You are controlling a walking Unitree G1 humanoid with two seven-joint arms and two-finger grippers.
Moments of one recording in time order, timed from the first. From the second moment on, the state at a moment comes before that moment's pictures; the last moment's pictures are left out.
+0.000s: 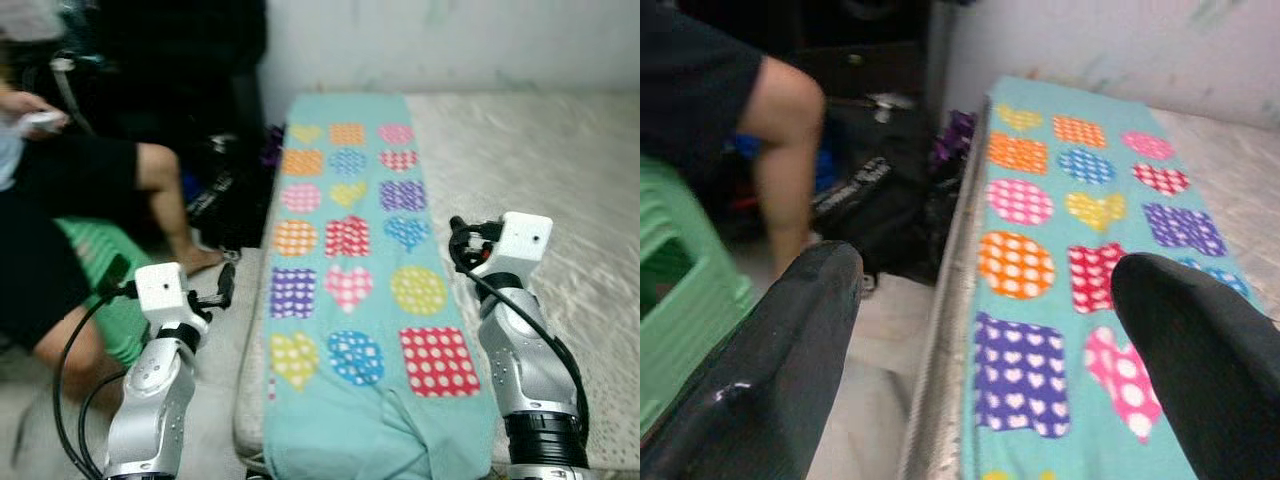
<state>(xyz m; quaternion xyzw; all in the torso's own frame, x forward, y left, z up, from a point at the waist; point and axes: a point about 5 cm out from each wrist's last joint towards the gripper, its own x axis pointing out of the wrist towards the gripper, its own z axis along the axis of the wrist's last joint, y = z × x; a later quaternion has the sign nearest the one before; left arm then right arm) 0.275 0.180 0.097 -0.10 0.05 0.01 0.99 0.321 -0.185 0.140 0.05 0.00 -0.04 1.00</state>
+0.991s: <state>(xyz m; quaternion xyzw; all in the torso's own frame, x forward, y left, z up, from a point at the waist) 0.242 0.209 0.069 -0.07 0.09 0.04 0.99 0.277 -0.183 0.097 -0.03 0.03 -0.03 1.00</state>
